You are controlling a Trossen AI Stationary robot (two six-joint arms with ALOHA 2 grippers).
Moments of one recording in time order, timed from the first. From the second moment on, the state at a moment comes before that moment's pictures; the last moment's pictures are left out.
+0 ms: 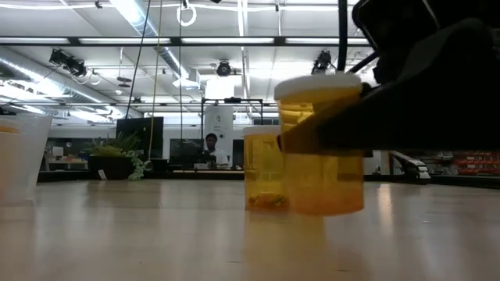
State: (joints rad) left arm -0.58 1.72 1.49 -0.73 -0.62 -0.39; right arm 0.55 2.08 0.75 1.03 0.22 0.07
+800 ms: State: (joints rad) left arm -0.58 1.72 1.49 -0.72 -0.54 -0.41; right arm 0.53 2.11 0.78 0.94 0.23 0.08
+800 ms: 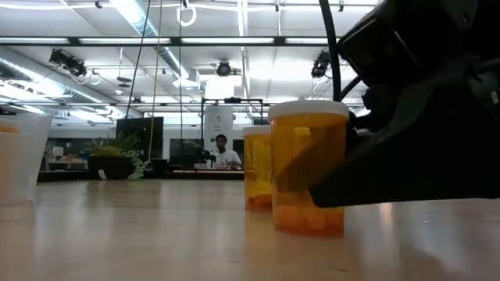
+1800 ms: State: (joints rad) left arm -0.54 1.86 1.49 -0.50 -0.28 -0.46; right arm 0.65 1.40 0.49 0.45 0.55 0.08
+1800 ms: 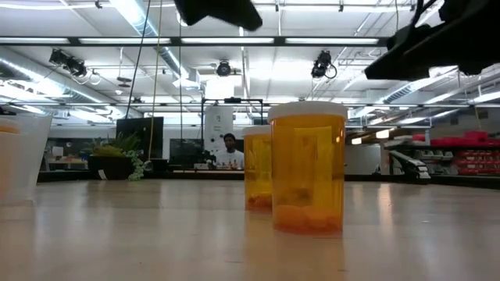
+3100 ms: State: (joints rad) left arm -0.44 2.16 1.78 -0.66 -0.13 -0.09; right arm 0.73 1.16 0.33 0.47 0.78 0.05
